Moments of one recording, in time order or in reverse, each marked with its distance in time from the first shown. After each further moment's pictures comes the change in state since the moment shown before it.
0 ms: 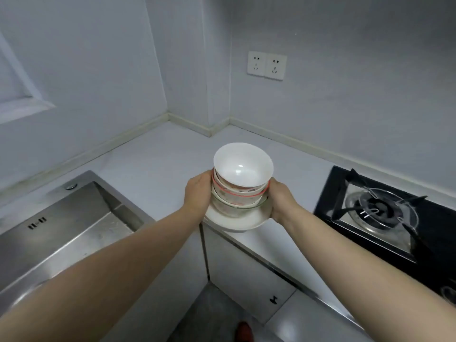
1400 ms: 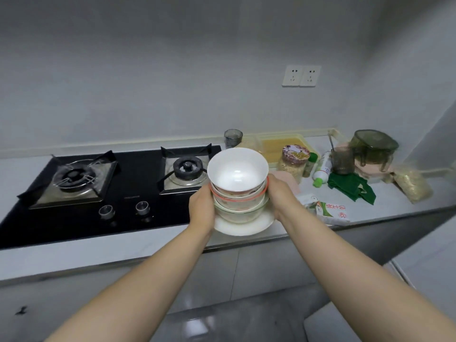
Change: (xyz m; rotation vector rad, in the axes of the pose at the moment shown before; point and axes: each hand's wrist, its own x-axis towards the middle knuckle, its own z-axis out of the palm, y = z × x) left_hand -0.604 -0.068 0.554 -0.096 -0.685 -0.125; right_hand -0.412 0.125 -0.720 0.212 0.789 -0.059
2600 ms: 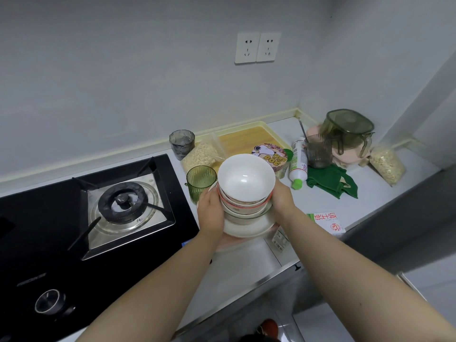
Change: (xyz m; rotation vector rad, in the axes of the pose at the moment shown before) left_hand 0.178 -0.093 0.142 0.259 -0.261 0.042; right_hand 0.209 0.047 -0.064 0.213 0.360 0.148
